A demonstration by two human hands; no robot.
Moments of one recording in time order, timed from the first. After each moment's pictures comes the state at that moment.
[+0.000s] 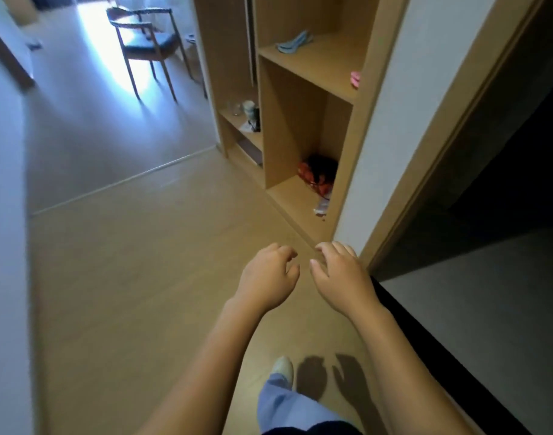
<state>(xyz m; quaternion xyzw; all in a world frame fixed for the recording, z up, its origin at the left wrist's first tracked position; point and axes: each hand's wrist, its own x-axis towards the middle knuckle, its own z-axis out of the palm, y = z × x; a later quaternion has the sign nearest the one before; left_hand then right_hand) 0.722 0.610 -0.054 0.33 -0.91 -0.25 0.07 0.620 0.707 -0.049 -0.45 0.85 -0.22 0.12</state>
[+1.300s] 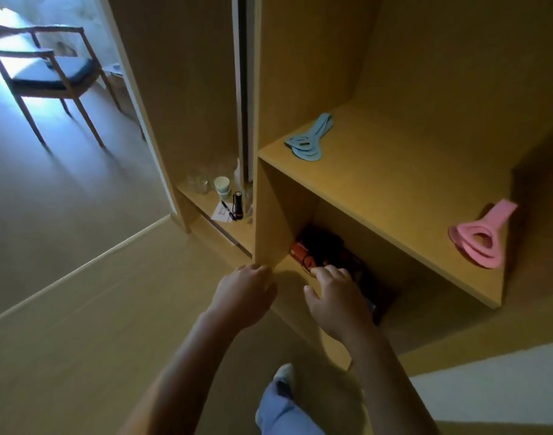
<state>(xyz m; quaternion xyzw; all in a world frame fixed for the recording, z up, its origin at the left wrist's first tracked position) 0.422 0.020 -0.042 0.19 -0.96 -0.21 0.00 0.335 0.163 -0.033 -0.34 0.92 -0.16 0.12</state>
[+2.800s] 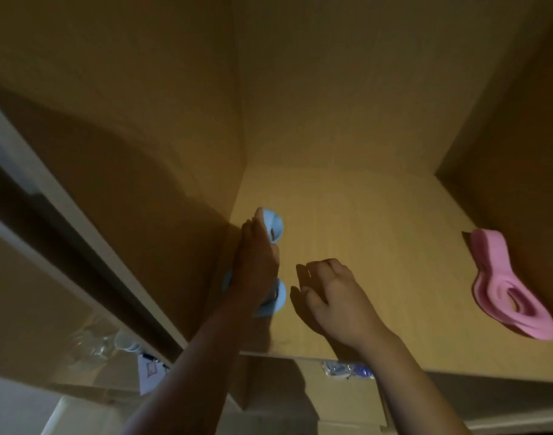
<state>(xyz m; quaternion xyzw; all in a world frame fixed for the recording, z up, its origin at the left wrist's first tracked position) 0.033 -0.125 -0.003 0.03 -0.94 -0.32 0.10 0.098 0.017 0.001 -0.12 0.95 -0.27 -0.02</state>
